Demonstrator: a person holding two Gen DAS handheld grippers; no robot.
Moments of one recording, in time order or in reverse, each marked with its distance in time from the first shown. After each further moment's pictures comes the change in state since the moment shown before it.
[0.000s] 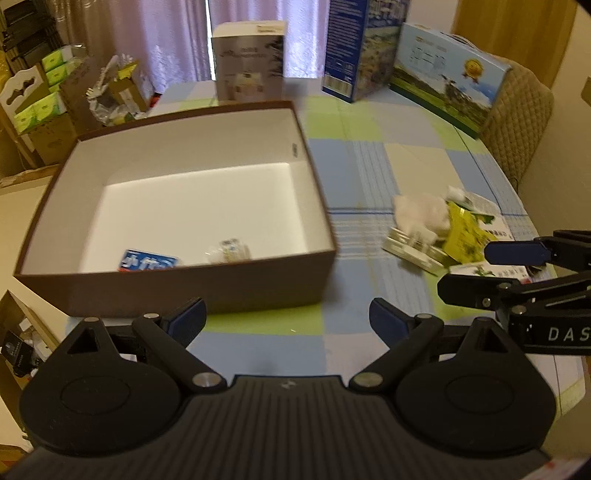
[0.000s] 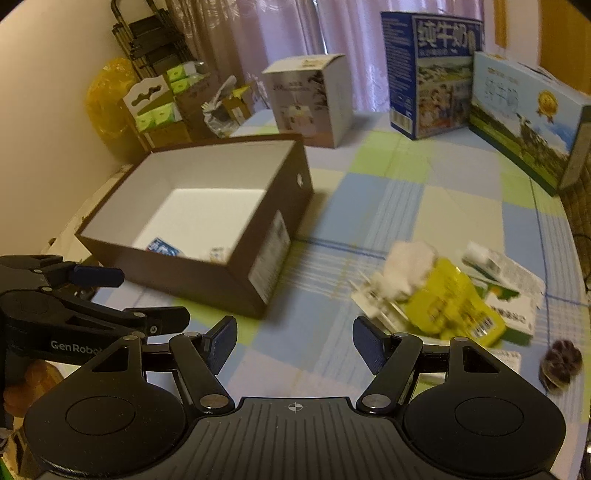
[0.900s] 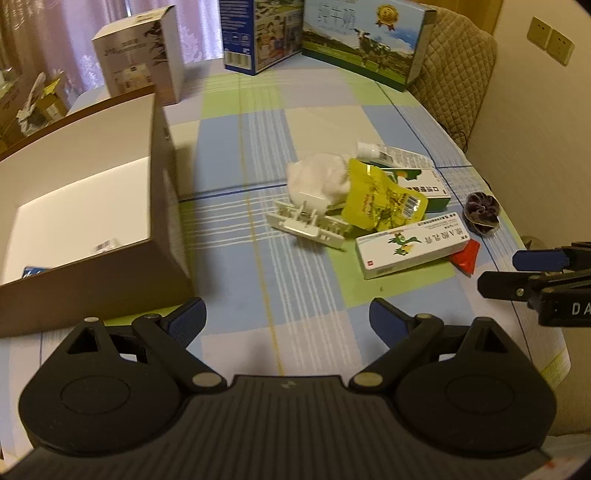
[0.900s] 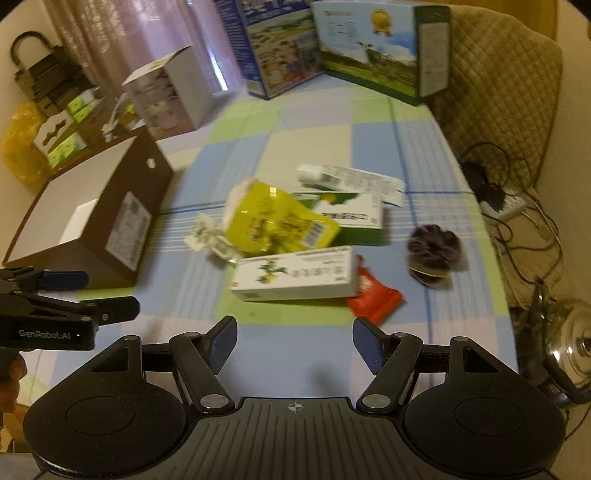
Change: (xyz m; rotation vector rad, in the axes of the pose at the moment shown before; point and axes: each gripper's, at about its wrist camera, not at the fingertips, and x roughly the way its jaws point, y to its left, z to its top) left arm 0.045 -0.109 -0.010 0.147 0.043 -0.110; right arm -0.051 -0.129 -0.070 0.272 0.021 -0.179
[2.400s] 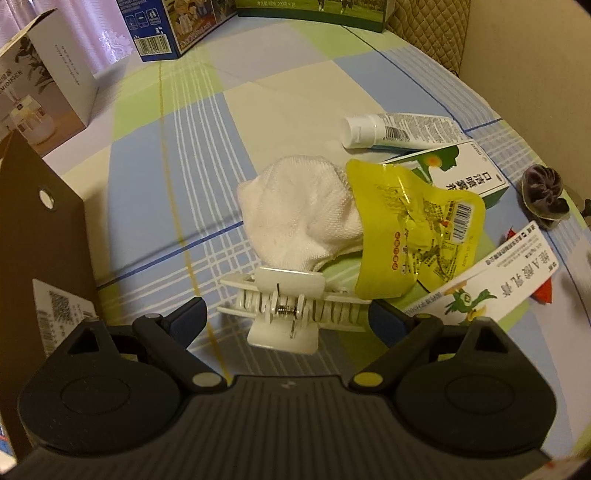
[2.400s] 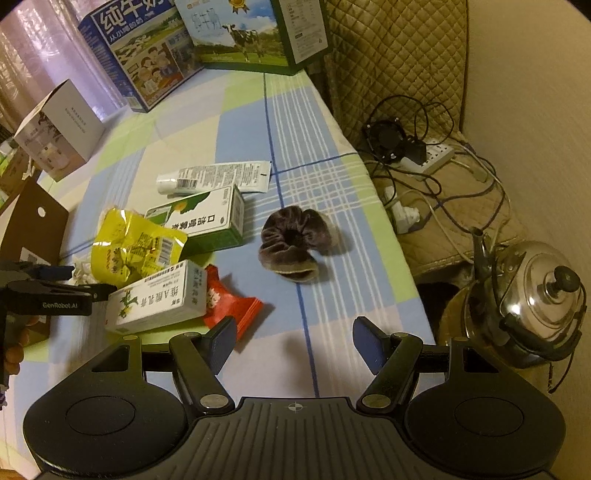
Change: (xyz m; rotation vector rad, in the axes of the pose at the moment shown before) left arm 0.148 -0.023 0.068 0.234 0.106 -0.007; right arm 0.024 -0.099 0.006 0.230 0.024 -0.140
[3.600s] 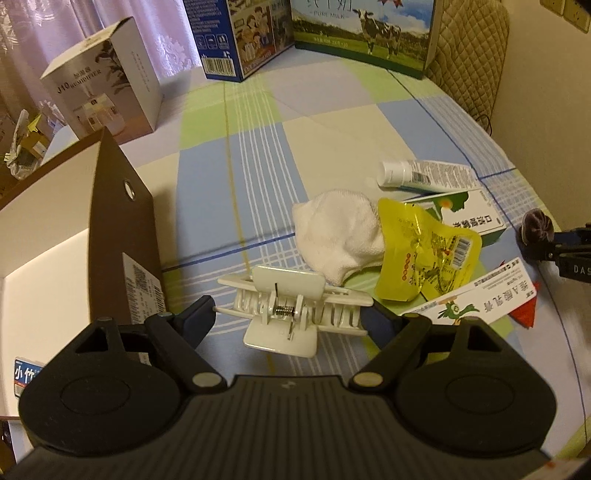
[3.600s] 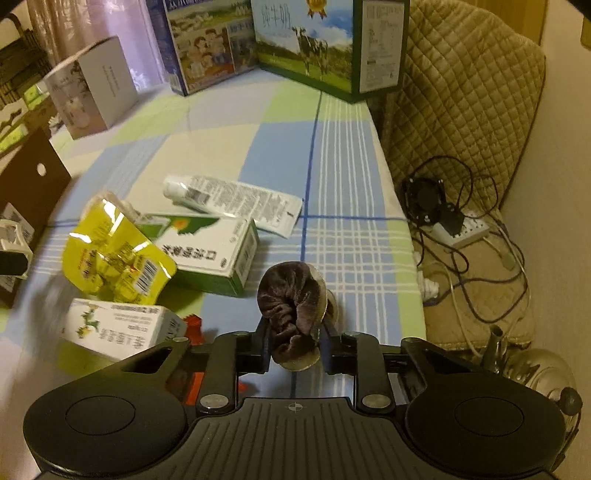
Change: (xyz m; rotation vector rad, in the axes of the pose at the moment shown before) left arm -0.064 0.014 -0.008 -0.136 -0.073 0.093; right arm 0.051 0.013 0.032 -0.289 -0.079 0.011
